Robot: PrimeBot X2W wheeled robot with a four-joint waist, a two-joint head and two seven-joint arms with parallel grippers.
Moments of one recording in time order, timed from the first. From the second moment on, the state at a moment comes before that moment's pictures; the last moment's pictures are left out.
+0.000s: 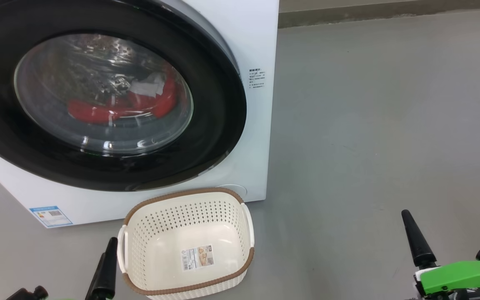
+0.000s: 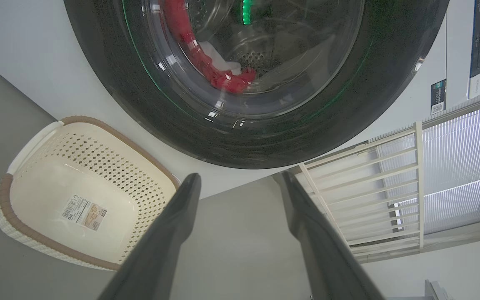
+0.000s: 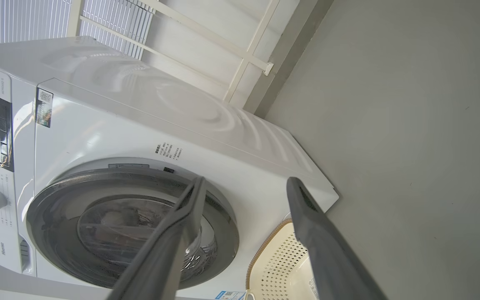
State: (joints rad) left arm -0.02 0.03 0.06 0.26 -1.17 -0.12 0.01; right arm 0.00 -0.02 -0.10 0.29 1.26 0.13 0.01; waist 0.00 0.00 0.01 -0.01
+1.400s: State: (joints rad) left arm 0.01 0.03 0.03 0.20 -0.69 -0.08 -0.12; right arm 0.04 -0.03 -0.05 0.25 0.79 0.13 -0.12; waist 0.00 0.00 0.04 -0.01
